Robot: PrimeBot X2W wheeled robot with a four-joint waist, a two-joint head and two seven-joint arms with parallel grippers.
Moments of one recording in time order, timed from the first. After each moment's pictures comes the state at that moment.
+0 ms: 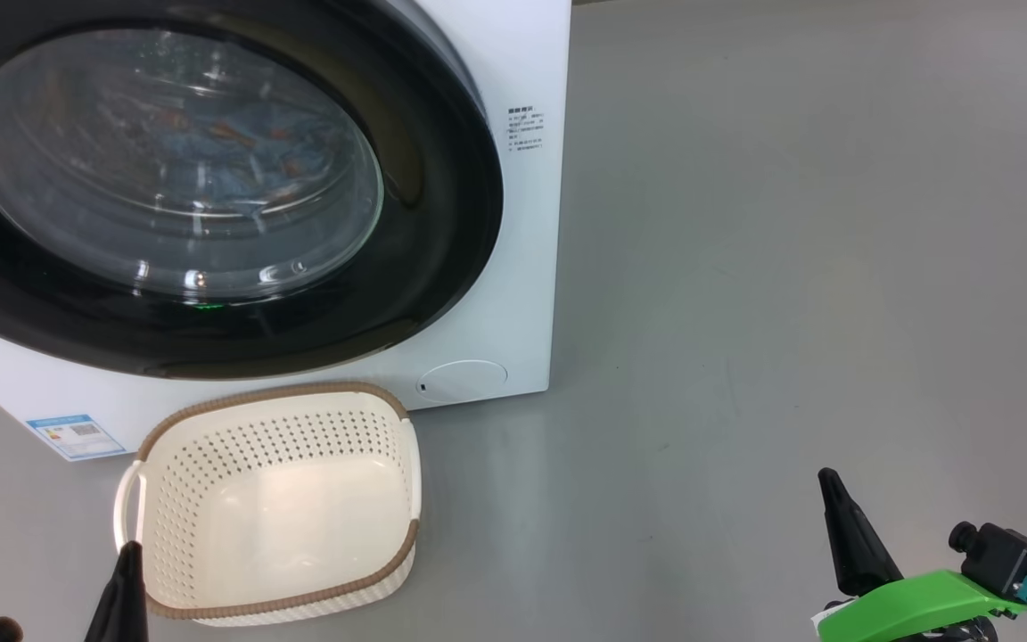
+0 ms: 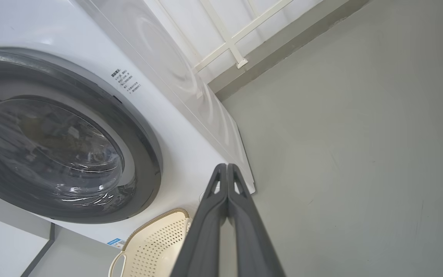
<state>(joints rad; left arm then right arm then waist) 0.04 0.18 0.00 0.23 -0.81 -0.13 -0.17 -0.05 -0.06 0.01 0.30 0.67 0.14 -0.18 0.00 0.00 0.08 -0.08</state>
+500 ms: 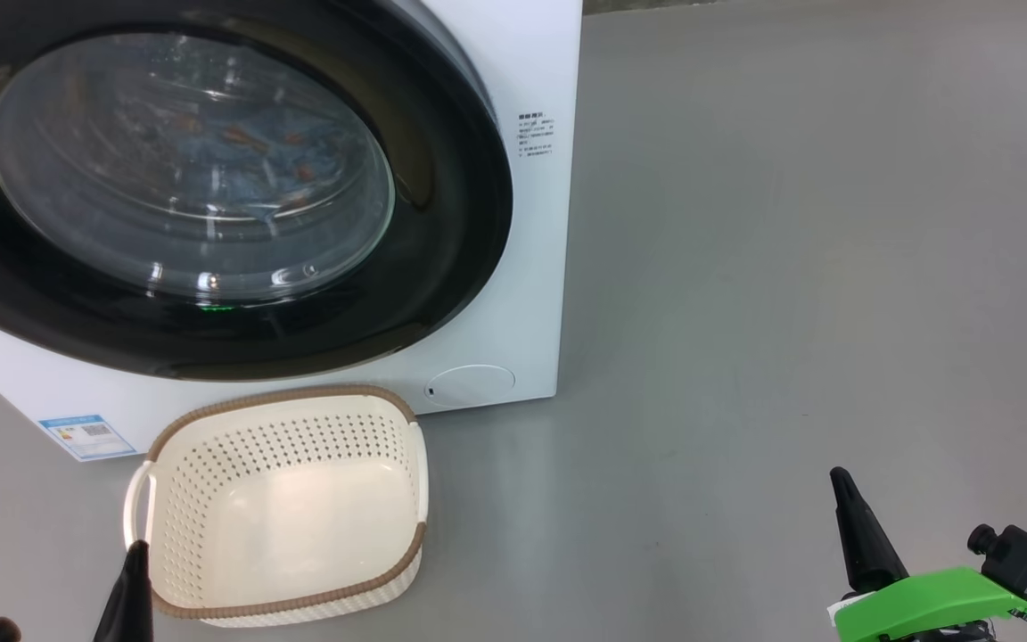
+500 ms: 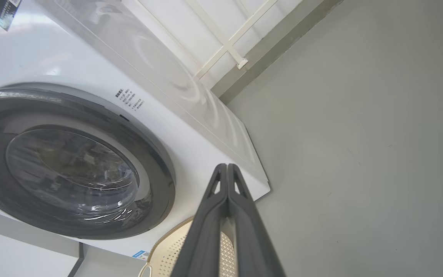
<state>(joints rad) 0.03 0.16 0.01 0.23 -0.94 -0.13 -0.12 -0.06 -0.06 -0.01 0.30 0.83 0.14 -0.14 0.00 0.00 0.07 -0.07</state>
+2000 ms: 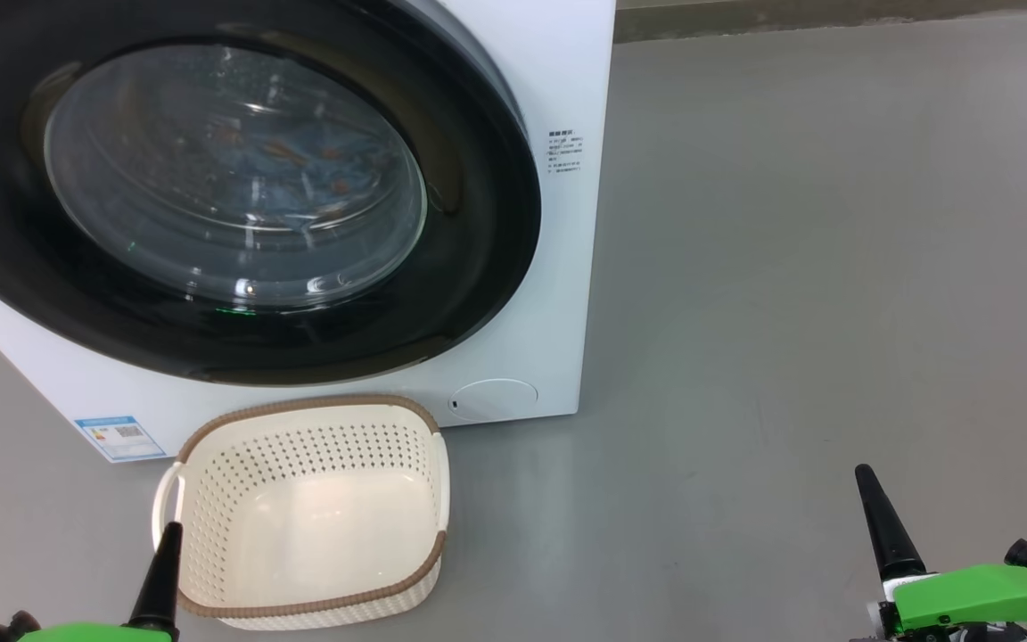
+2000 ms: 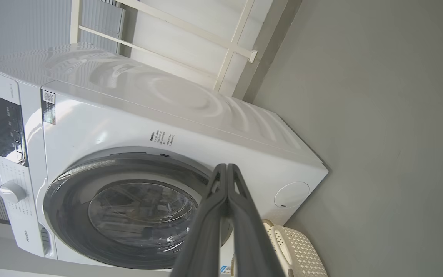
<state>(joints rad) -0.02 0.10 0.05 0.25 -1.31 -0.13 0.00 -0.06 -0.06 -0.06 0.28 1.27 0.14 -0.02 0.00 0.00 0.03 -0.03</state>
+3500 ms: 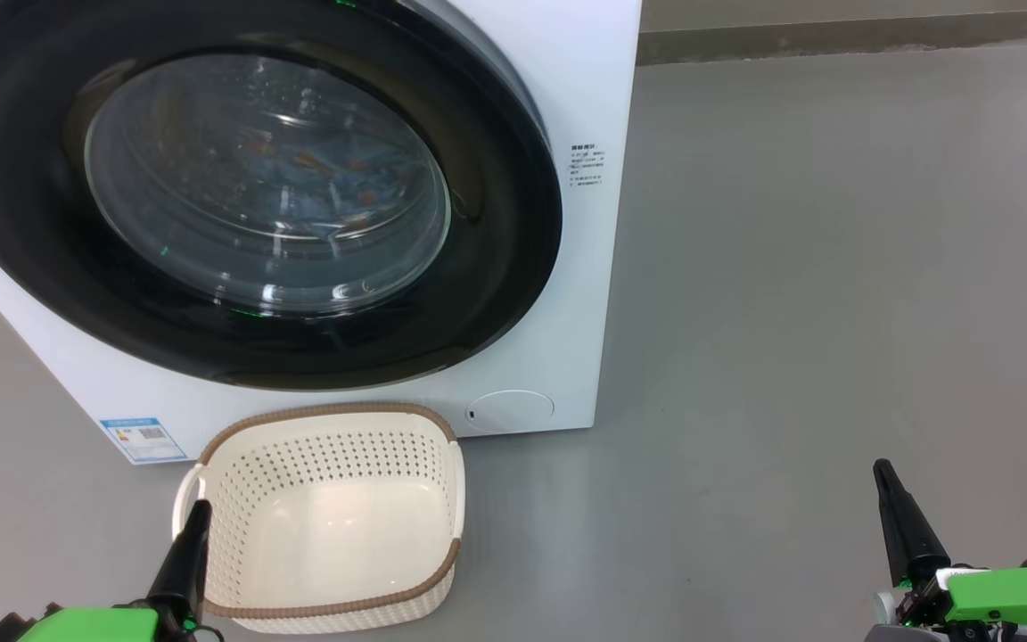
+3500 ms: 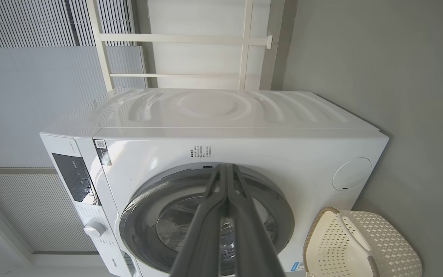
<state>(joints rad) -0.07 0.04 0.07 0.26 -1.61 -0.13 0.11 -0.06 -0.06 -0.11 0.27 1.62 0.13 0.09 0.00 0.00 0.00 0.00</state>
